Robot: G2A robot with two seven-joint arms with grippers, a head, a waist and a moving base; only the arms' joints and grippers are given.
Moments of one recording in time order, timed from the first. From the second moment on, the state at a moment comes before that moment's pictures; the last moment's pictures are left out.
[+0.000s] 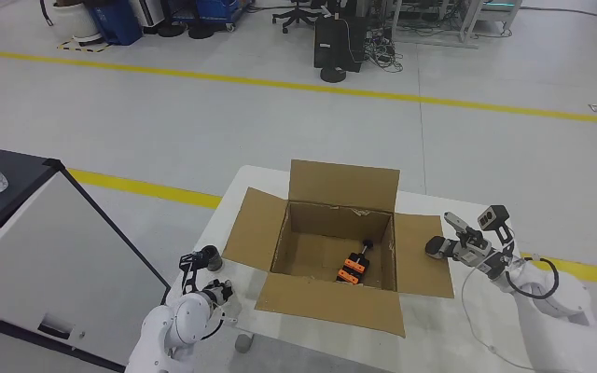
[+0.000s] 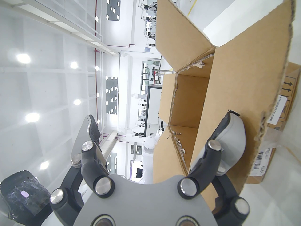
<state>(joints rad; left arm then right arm) 1.62 -1.48 -1.58 -1.73 1.17 0.18 -0.92 -1.31 -1.01 1.66 -1.28 0.54 -0.10 1.12</state>
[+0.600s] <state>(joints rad) 1.62 -1.46 -1.56 -1.75 1.19 0.19 -0.94 -1.31 -1.01 1.66 -1.28 0.54 -0.10 1.12</state>
